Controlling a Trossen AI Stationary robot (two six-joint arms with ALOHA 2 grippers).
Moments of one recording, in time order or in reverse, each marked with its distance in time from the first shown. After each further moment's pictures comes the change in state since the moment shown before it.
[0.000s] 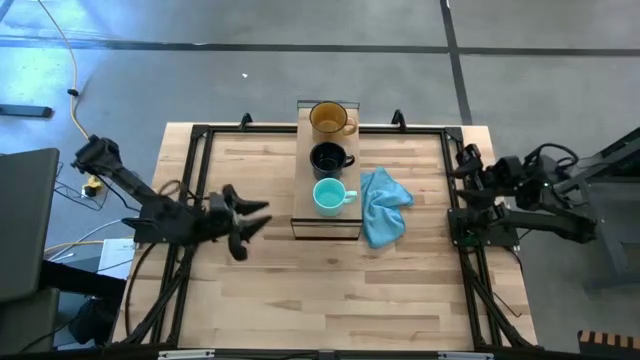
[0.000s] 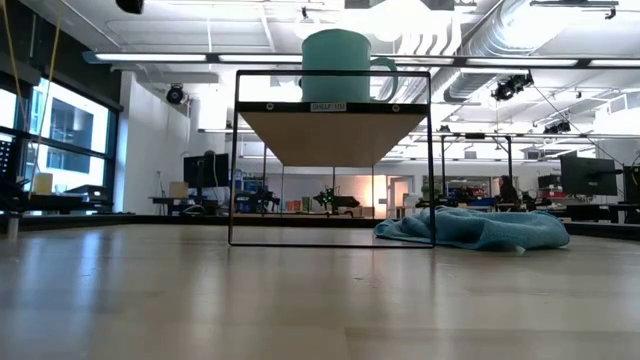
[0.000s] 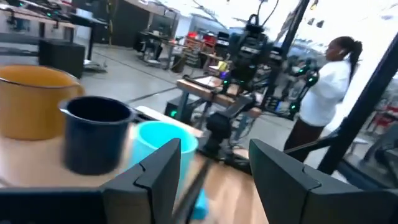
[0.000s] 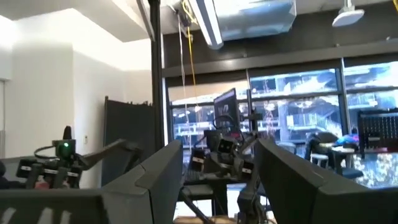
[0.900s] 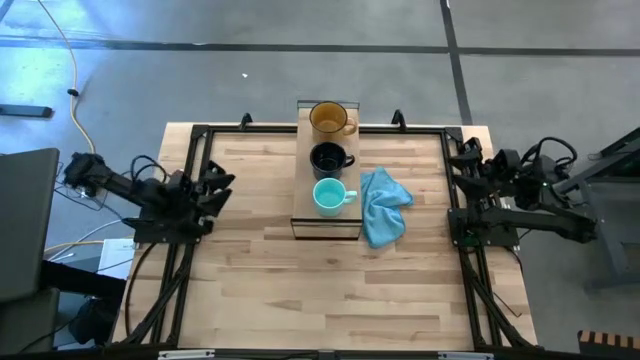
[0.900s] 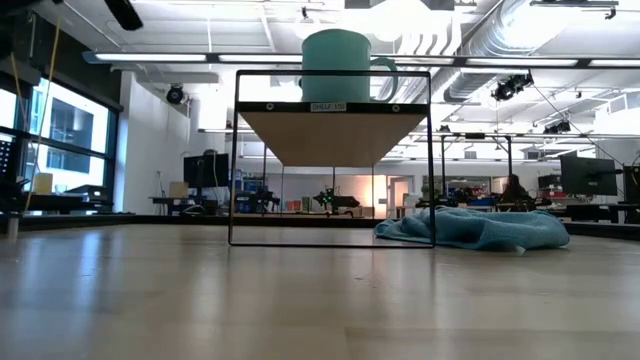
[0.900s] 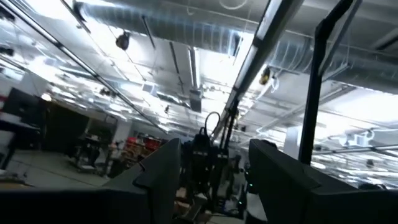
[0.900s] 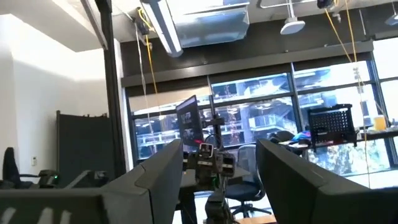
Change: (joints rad) left arm 0.257 -0.387 -0.417 0.625 0.479 0.276; right arm 0.000 0.015 0.000 0.010 0.187 0.000
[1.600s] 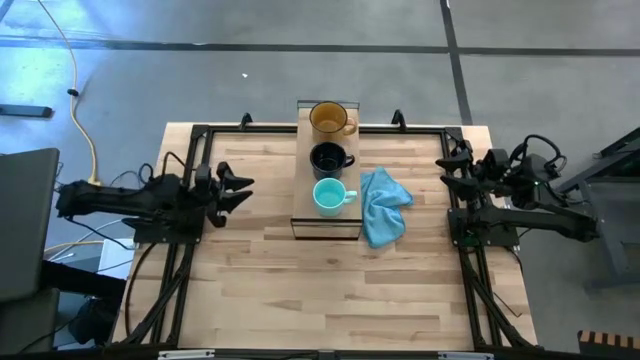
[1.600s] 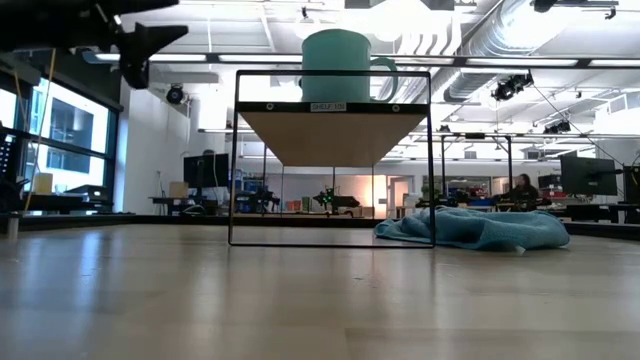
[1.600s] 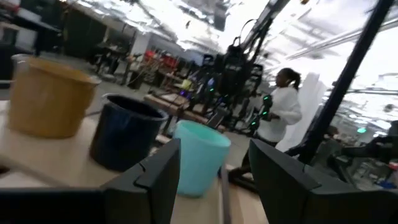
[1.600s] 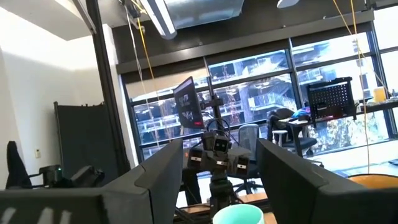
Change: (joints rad) left arm 0.339 -0.201 -0.001 -0.667 0.282 -0.373; right arm 0.000 0.038 0.000 -0.048 0.002 0.044
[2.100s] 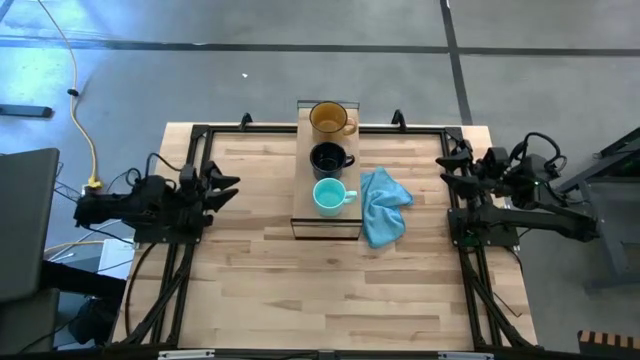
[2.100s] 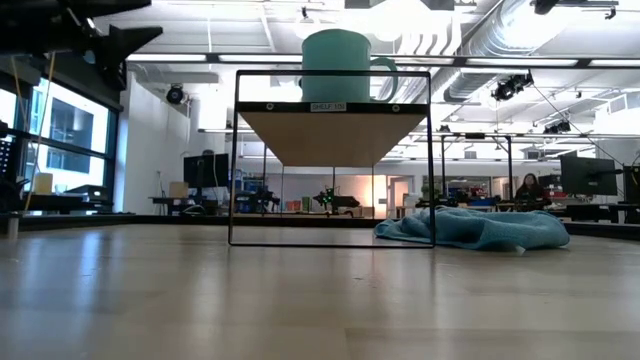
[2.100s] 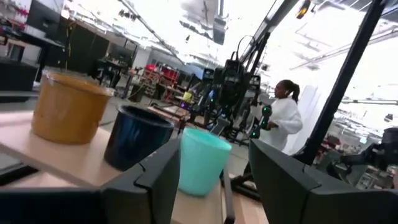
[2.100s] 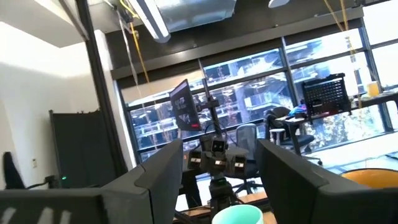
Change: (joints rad) left arm 0.000 -0.346 -0.031 -0.264 -0.023 0.019; right arm 0.000 0.000 0.000 0.001 0.025 0.037
